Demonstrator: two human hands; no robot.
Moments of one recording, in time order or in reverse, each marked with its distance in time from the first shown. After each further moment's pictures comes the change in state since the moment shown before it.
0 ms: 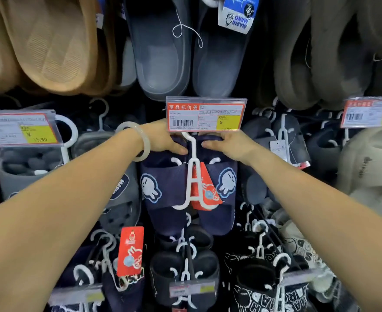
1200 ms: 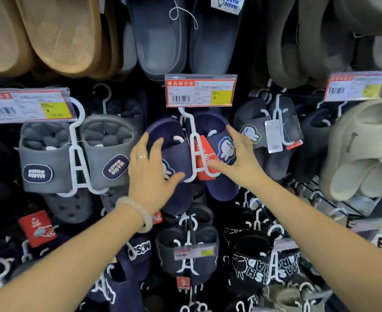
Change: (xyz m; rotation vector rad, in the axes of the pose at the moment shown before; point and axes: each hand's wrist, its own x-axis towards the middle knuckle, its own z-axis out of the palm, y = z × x) left_hand -0.107 0.004 0.113 0.204 0.729 -0.233; right_hand -0.100 0.011 0.037 -0.003 0.251 0.233
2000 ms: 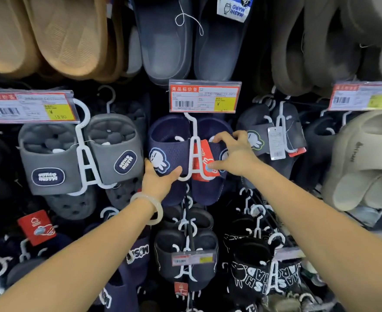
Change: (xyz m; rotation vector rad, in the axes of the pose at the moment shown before) left_hand 0.019 -0.027 0.058 -0.772 -0.158 -0.702; right_hand 0.044 -0.011 -0.002 -0.405 -0.110 0.014
